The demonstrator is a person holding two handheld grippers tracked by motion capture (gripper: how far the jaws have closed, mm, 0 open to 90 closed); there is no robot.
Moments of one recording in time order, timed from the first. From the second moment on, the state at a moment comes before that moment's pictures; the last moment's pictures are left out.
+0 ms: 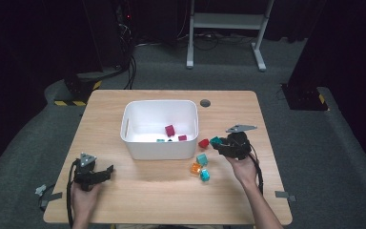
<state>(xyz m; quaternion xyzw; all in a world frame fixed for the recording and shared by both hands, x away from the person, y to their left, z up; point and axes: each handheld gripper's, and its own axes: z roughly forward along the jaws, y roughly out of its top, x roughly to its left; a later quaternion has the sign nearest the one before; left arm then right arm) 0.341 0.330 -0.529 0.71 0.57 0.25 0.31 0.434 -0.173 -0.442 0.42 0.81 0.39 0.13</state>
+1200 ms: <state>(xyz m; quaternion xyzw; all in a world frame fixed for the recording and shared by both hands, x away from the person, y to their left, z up) 0.340 0.330 -0.529 0.71 0.57 0.25 0.31 0.440 -0.160 -0.404 0.41 0.80 0.42 0.10</state>
